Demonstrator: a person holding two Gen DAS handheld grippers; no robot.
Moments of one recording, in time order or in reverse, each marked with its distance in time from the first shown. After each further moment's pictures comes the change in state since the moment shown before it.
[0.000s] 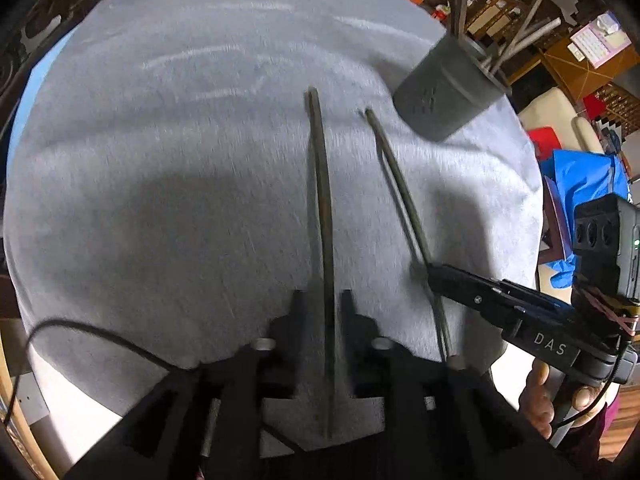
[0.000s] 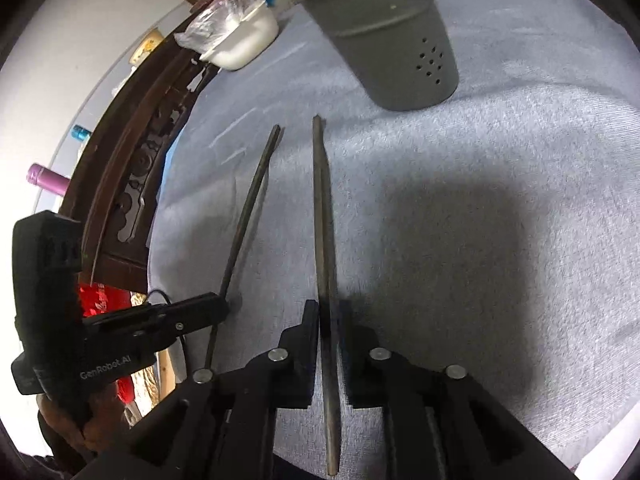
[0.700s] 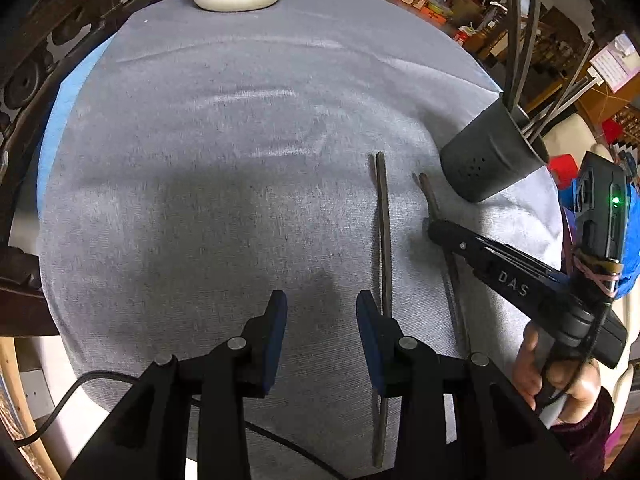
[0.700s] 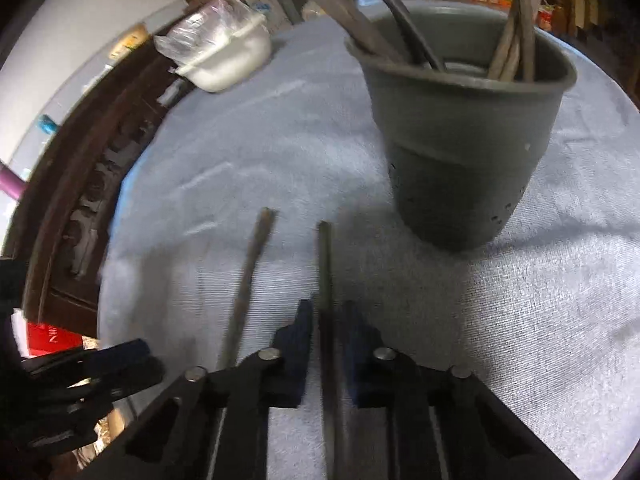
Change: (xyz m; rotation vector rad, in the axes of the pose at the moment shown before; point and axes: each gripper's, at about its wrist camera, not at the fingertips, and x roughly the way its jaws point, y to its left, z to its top) left arm -0.026 0.040 0.030 -0.048 -0.057 0.065; right arm 0.041 0.032 0.067 -0.089 -0.090 -0.215
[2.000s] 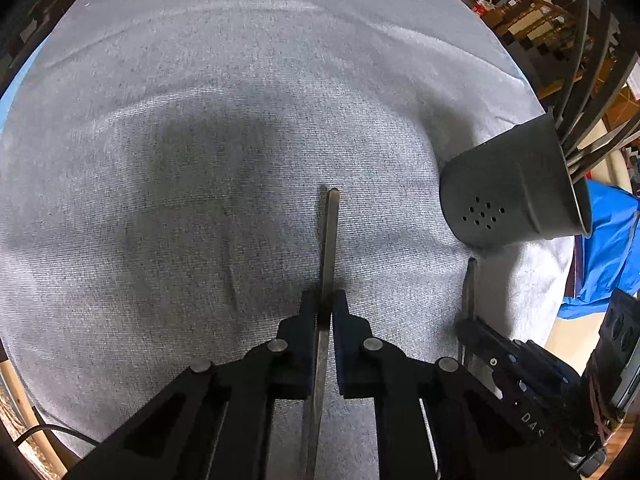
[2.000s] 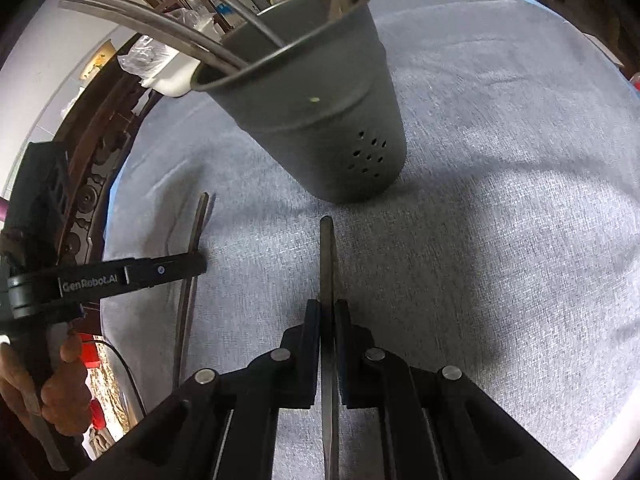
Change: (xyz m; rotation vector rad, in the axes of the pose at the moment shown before) left arm 0.074 -0.046 0.079 -0.053 0.173 -0.003; right arm -0.032 -0.055 -0.008 0.110 0.098 0.014
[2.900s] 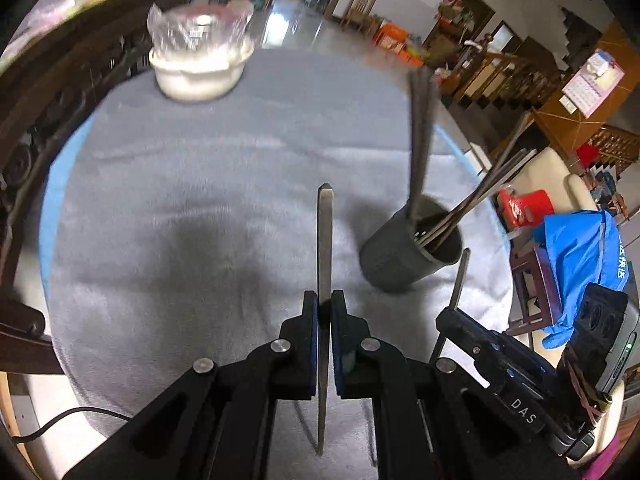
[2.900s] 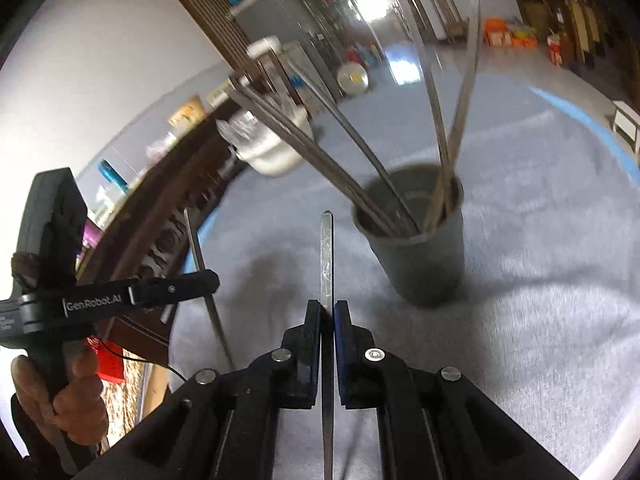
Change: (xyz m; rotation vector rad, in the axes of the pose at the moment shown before) left arm -0.155 -0.017 -0.063 0.071 -0.367 -0.065; right arm -0.099 0.045 -0.009 -0.152 -0.372 0.194
